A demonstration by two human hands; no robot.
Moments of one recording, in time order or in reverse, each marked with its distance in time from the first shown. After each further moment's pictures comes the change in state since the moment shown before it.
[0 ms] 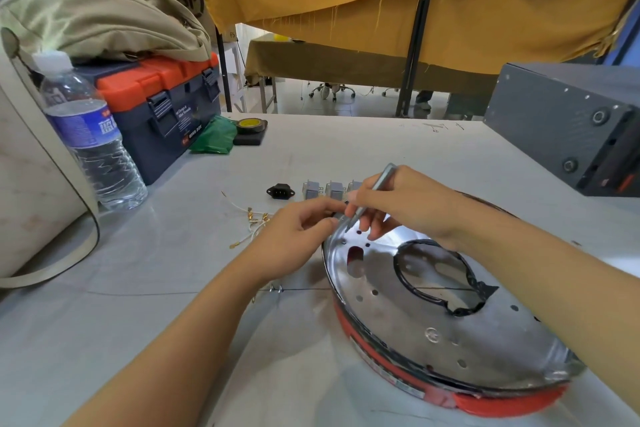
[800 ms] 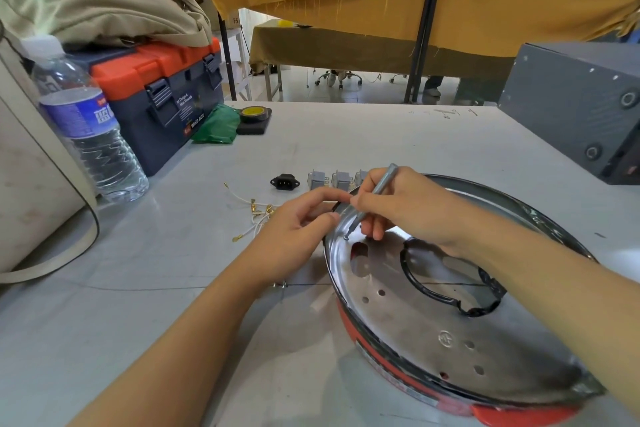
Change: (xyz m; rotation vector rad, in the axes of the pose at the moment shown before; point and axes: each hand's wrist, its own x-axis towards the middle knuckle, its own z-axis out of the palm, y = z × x) left_hand -0.006 -0.005 0.001 -0.083 0.021 -0.010; right_hand 0.010 0.016 0.015 0.013 0.029 -0.006
